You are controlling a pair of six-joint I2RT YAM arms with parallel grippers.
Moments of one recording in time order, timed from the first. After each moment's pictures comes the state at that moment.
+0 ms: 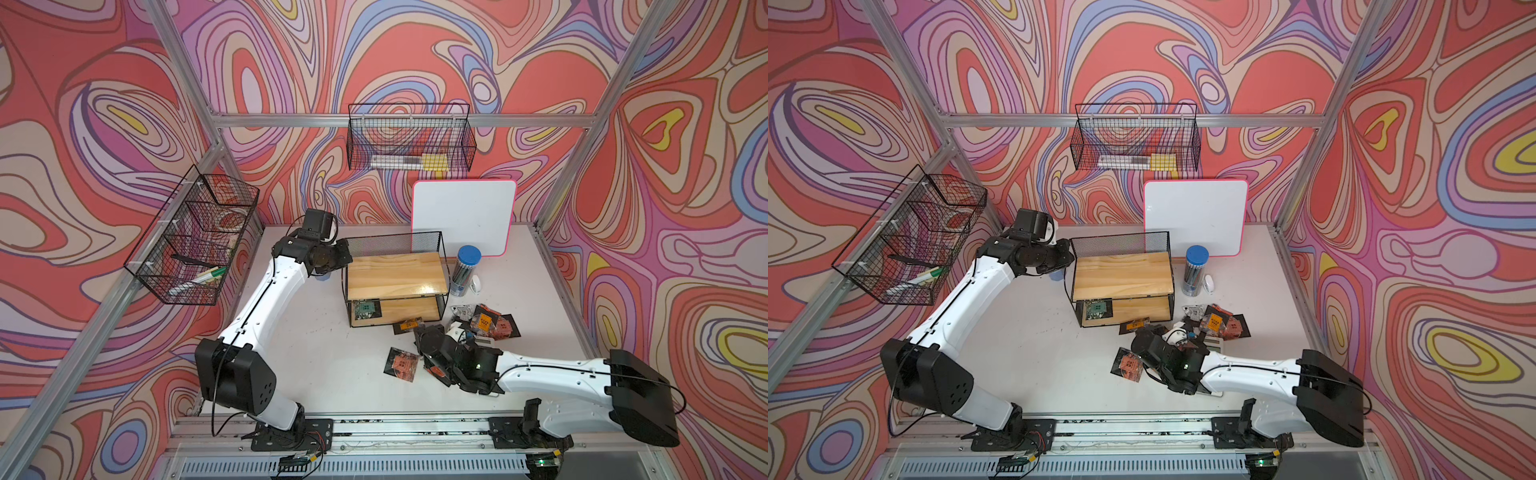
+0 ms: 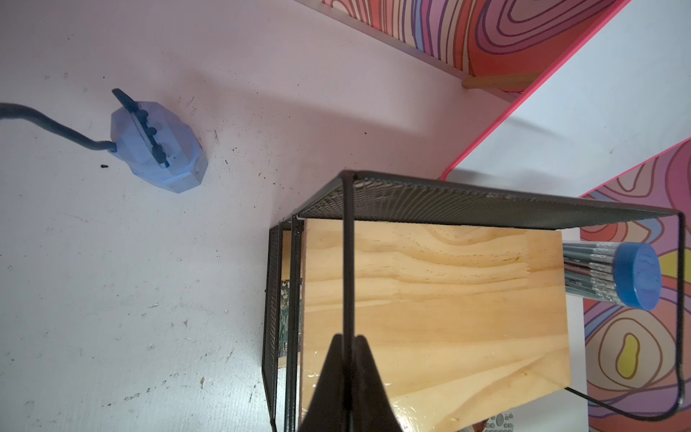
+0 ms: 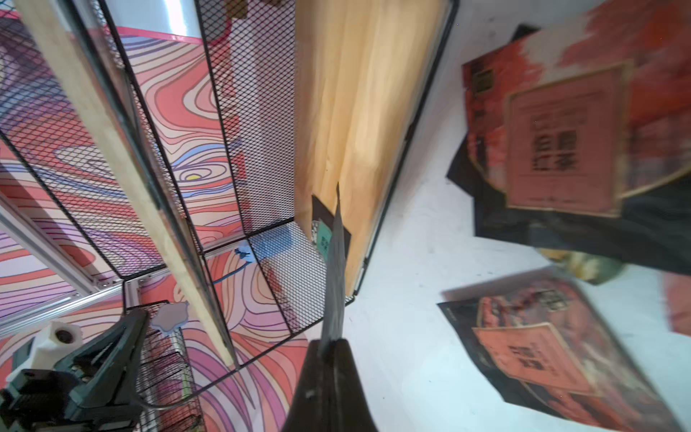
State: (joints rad) left arm -0.24 1.55 1.52 -0.86 0.14 -0.51; right arm 1.14 1.27 0.63 -0.09 0.55 2.07
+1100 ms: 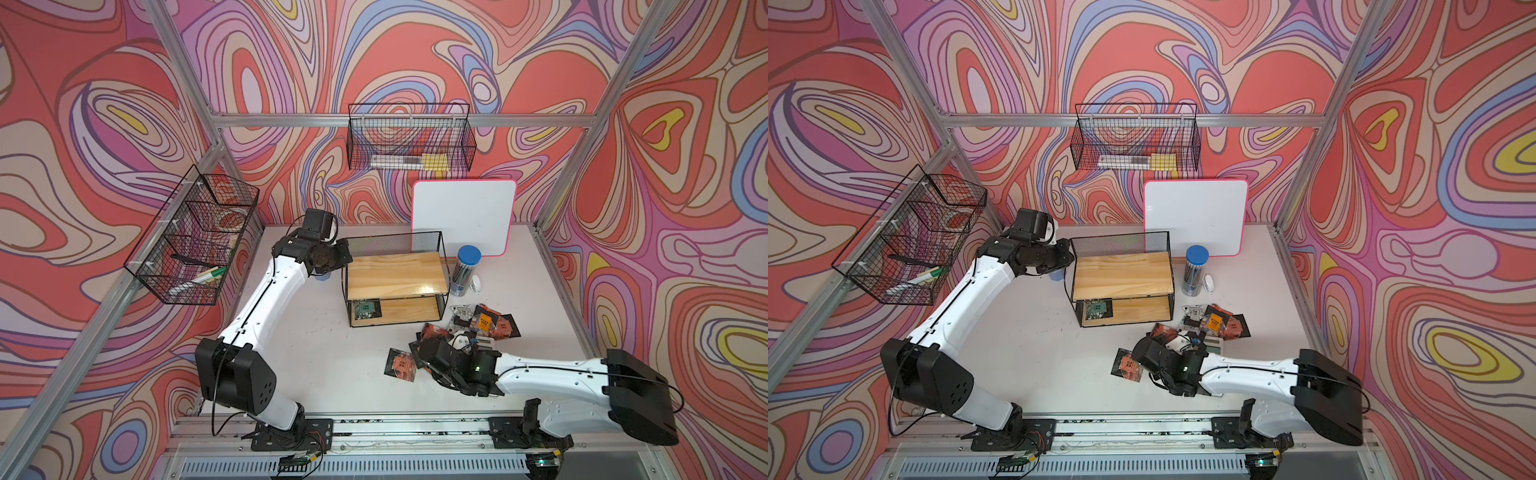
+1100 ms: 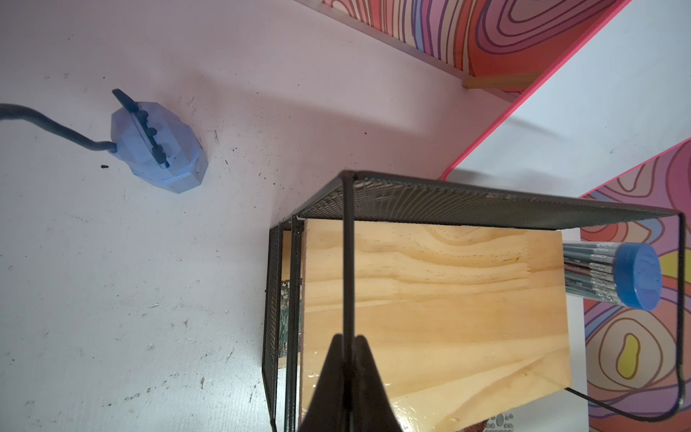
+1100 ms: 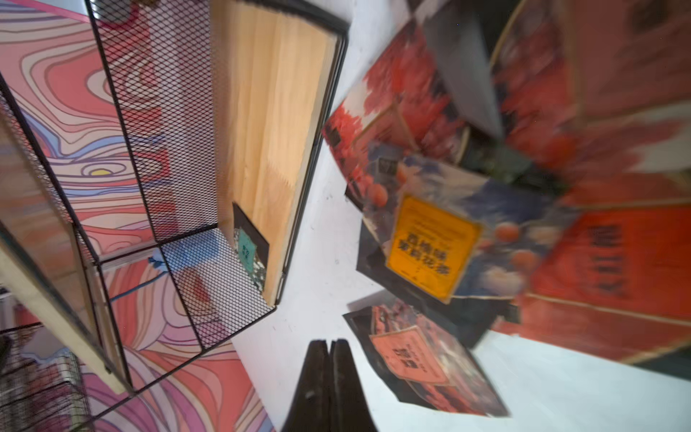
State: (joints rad) left arm -0.24 1.55 1.53 -0.86 0.14 -0.51; right arm 1.15 1.42 0.65 -0.07 0.48 2.06
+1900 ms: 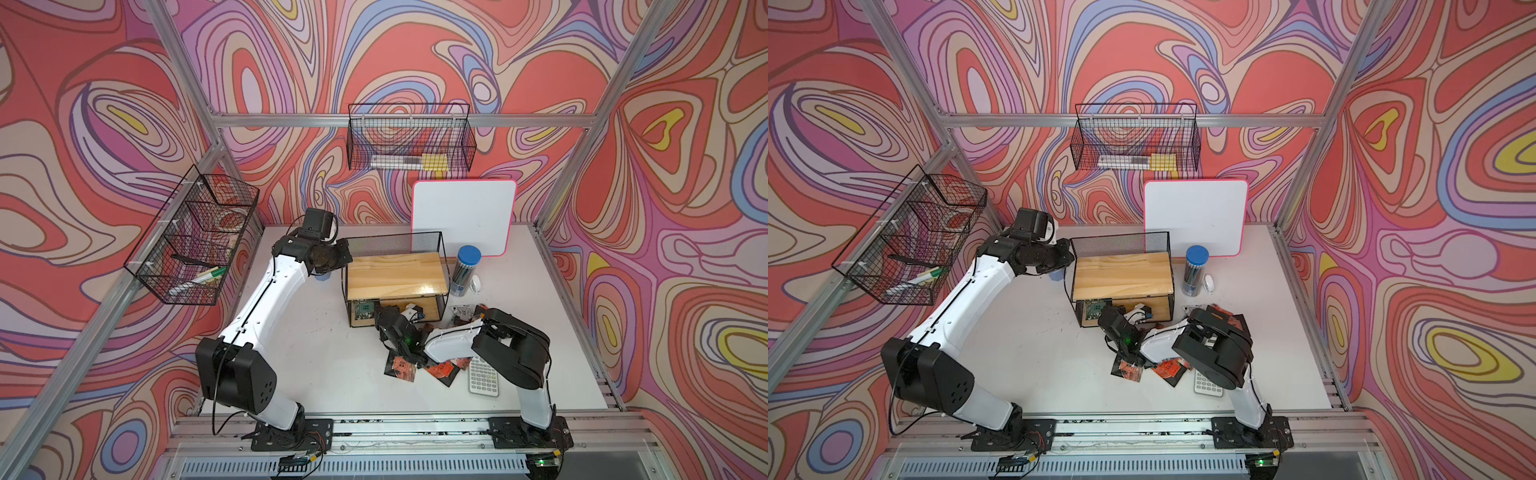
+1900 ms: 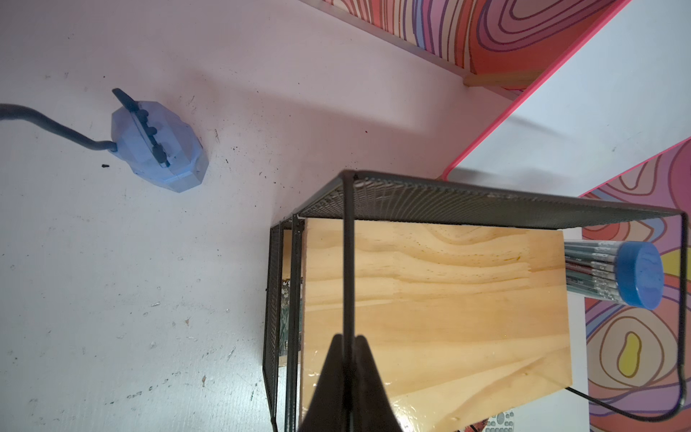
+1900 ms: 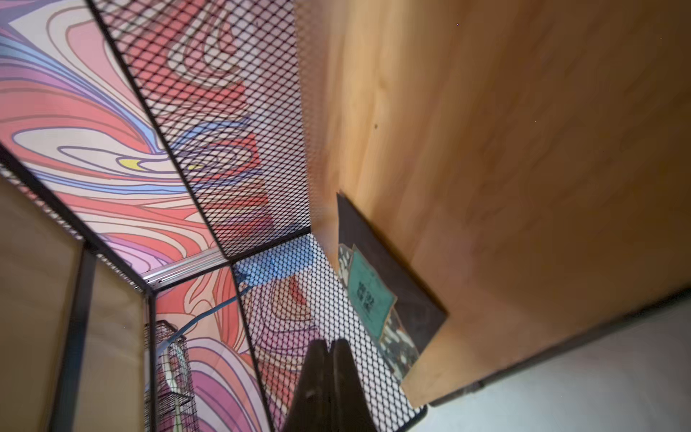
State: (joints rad) left arm -0.24 1.55 1.54 -0.87 0.14 -0.50; right arm 1.01 2.04 1.01 0.53 0.48 1.97
